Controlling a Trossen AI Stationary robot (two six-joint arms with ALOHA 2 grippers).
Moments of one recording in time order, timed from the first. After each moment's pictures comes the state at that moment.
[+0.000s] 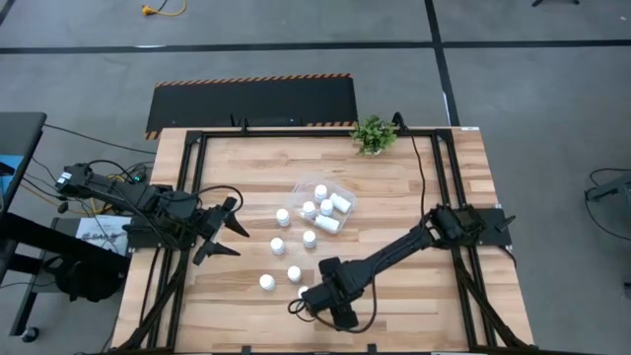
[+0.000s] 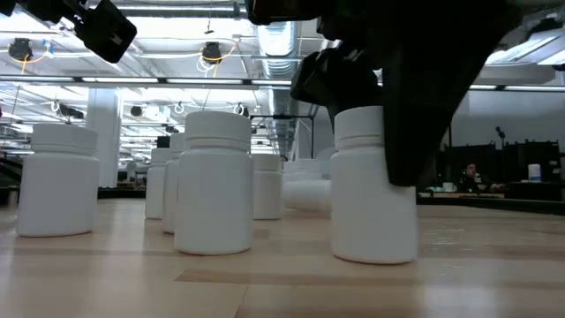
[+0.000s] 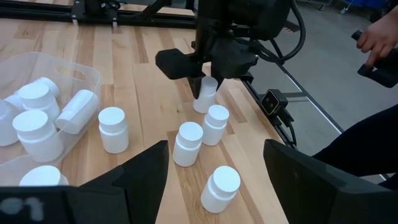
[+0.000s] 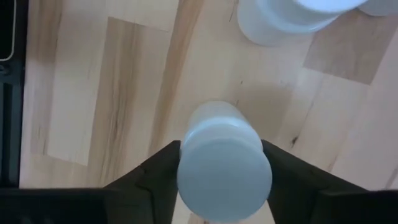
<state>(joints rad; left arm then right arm) -0.28 0.58 0.51 -0.29 0.12 -0.18 0.48 2.26 1.88 -1.02 -0.05 0.18</state>
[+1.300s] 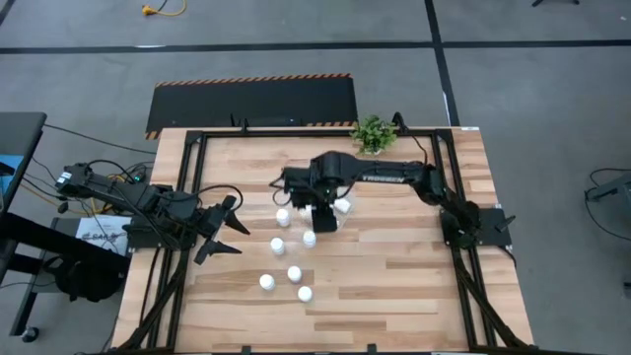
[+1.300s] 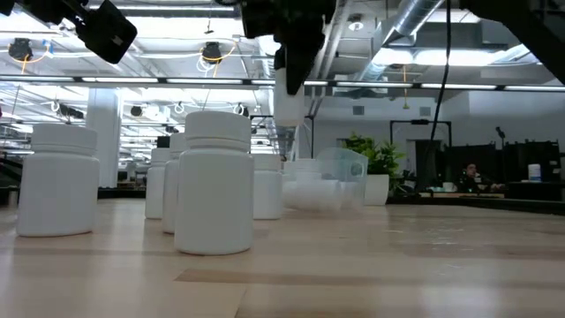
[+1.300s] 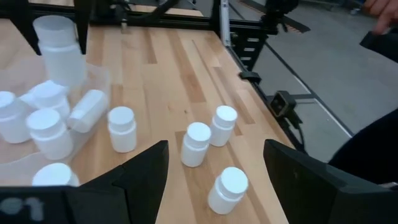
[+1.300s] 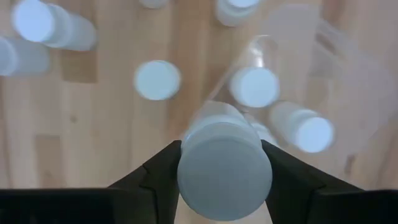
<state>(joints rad) -0.28 0.58 0.51 -0.30 0.08 -0.18 -0.02 2.26 2.34 -1.50 -0.04 -0.16</state>
